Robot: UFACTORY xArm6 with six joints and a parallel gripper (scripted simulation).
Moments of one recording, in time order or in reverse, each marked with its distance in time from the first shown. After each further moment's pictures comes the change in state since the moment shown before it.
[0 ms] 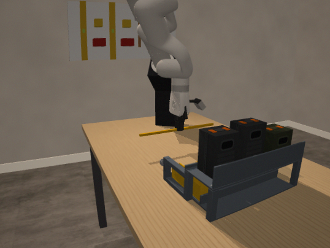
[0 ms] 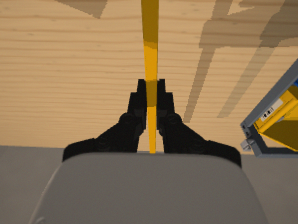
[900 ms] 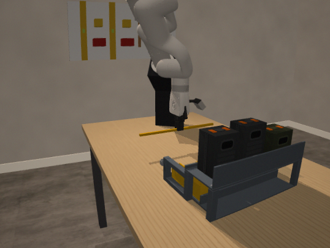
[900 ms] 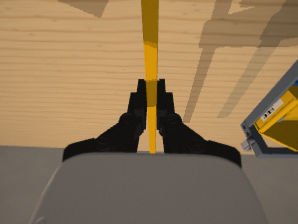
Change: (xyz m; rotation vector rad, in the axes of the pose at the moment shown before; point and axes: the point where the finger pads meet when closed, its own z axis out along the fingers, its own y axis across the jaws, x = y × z) arm 0.000 -0.001 0.000 0.000 0.001 0.000
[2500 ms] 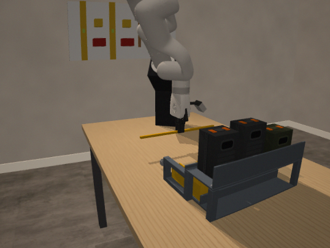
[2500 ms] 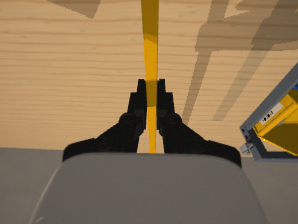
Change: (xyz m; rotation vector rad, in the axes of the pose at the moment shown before) arm 0.000 0.006 0.008 0.002 0.000 -0.001
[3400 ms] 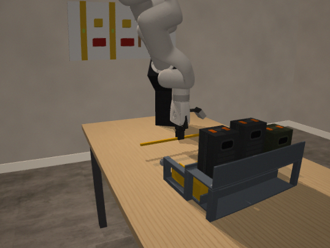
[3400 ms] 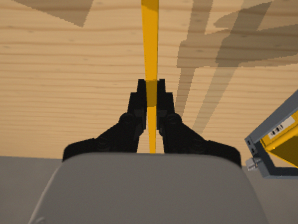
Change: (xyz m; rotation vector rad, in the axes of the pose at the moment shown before) arm 0.000 0.001 0.031 0.000 0.000 0.000
